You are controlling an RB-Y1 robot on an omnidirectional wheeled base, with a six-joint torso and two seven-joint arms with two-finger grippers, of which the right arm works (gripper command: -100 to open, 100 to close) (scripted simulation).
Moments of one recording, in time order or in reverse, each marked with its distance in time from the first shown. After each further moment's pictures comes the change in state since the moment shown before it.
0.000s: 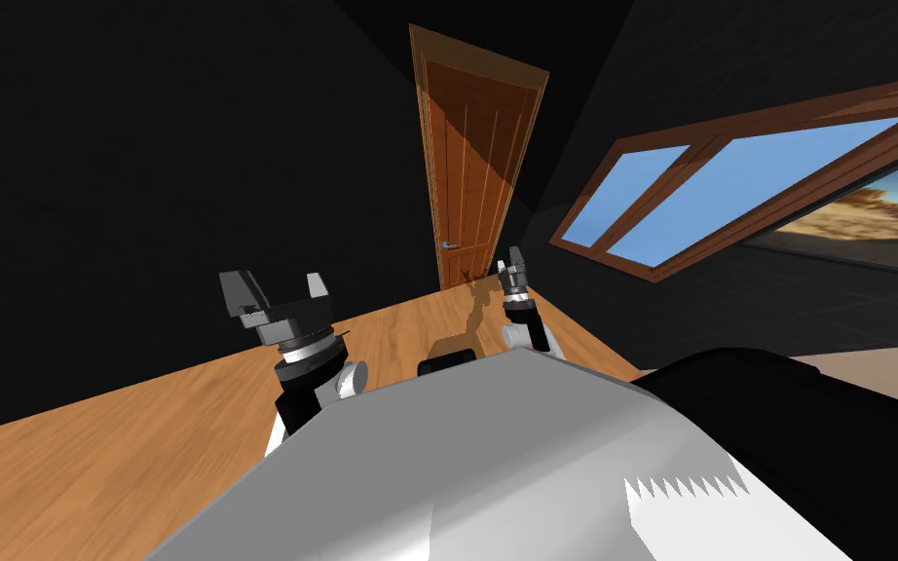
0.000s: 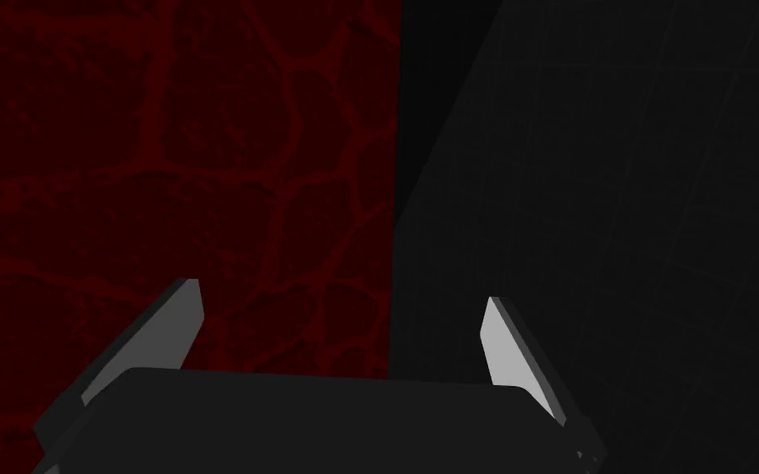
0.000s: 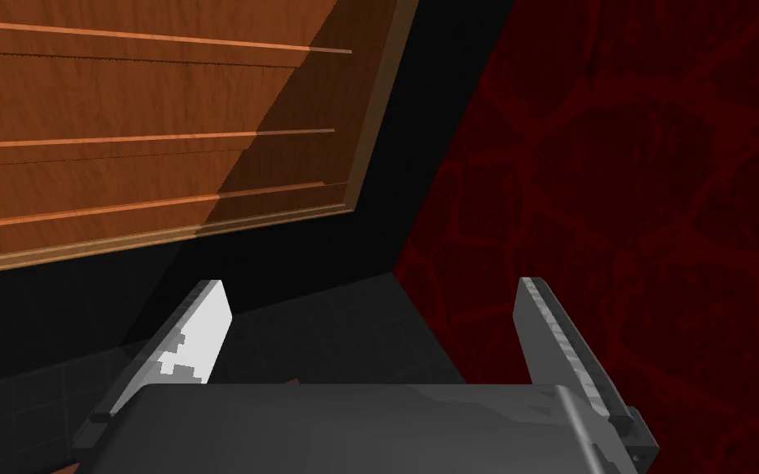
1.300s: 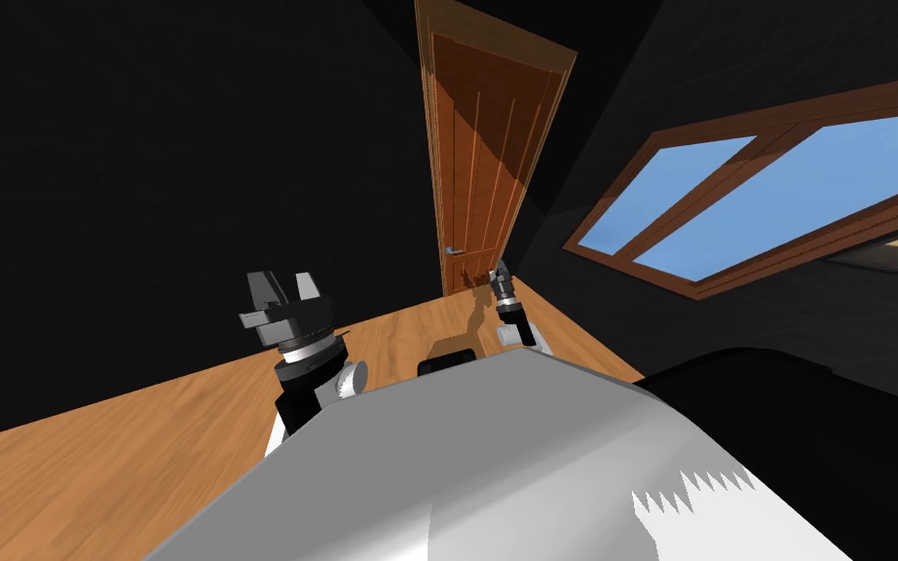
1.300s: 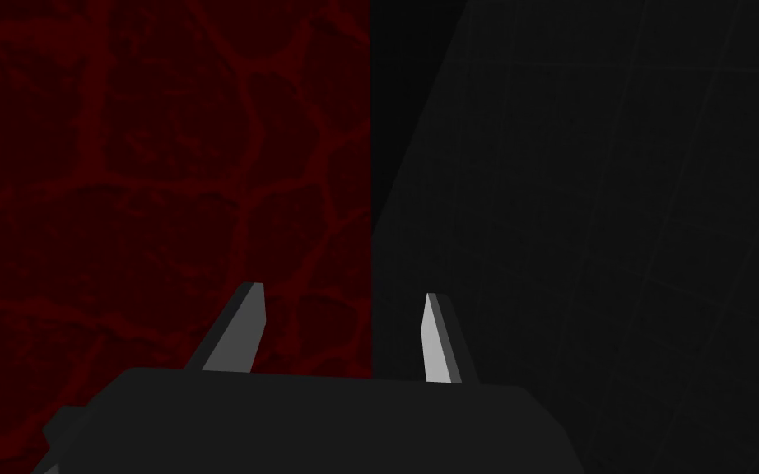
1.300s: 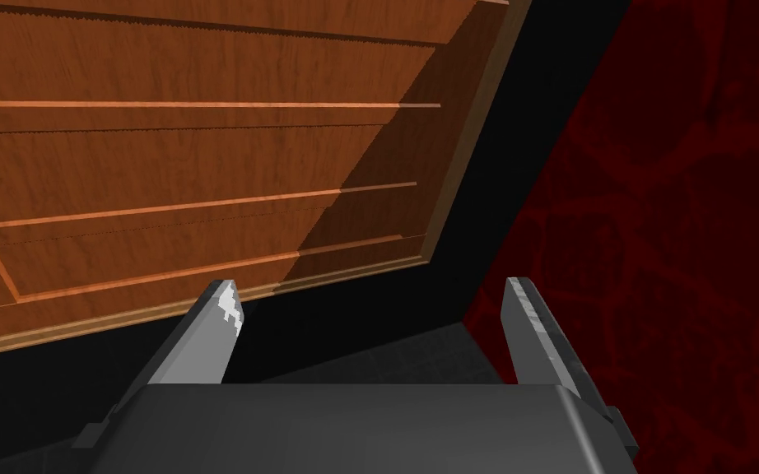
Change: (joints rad) arm -0.069 -0.051 0.002 0.242 0.000 -0.080 -0.059
